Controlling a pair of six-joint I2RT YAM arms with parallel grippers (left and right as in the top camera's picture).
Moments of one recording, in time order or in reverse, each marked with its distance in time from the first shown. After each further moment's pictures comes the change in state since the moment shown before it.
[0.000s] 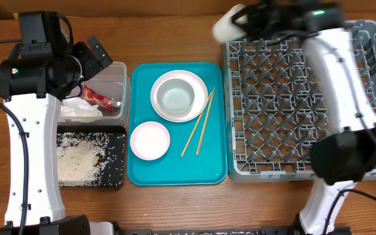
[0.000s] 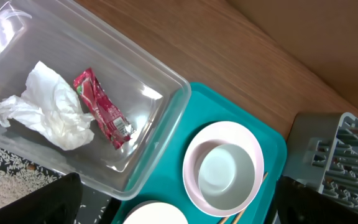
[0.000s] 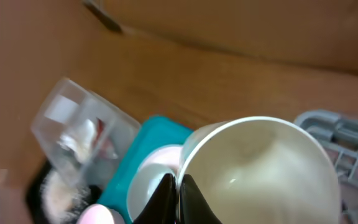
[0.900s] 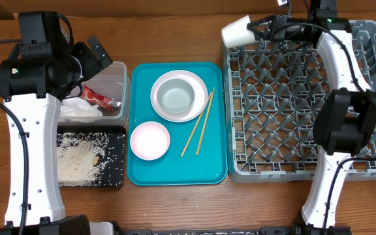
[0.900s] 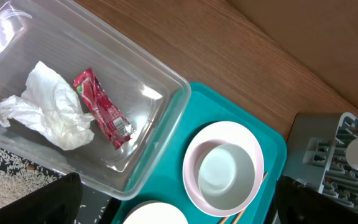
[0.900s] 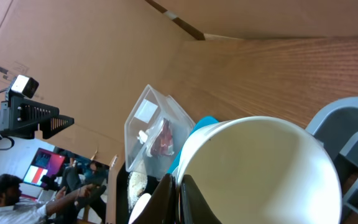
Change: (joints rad) left arm 0.000 0.000 0.000 0.000 0.000 0.000; right arm -0.143 0.318 -0.033 0.204 -0.552 -0.003
